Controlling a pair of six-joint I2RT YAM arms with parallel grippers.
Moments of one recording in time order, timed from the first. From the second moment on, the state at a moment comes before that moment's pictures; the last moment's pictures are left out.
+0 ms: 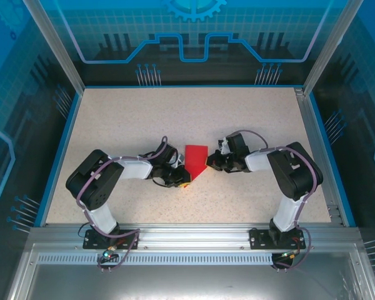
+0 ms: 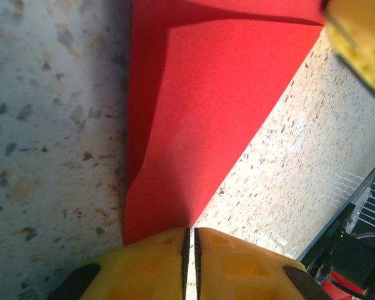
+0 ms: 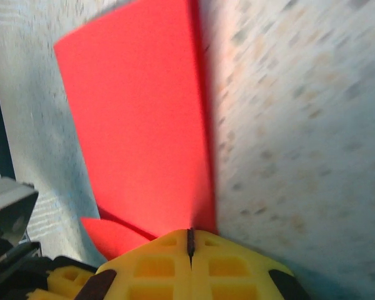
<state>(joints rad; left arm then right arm) -0.56 1.74 0.76 -0.08 0.60 -0.85 0.39 1.81 0.75 0.17 -0.55 0.80</state>
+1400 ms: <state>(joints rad) -0.56 1.68 0.72 -0.17 0.63 -0.79 0.55 1.83 0.78 0.15 -0.53 0.79</state>
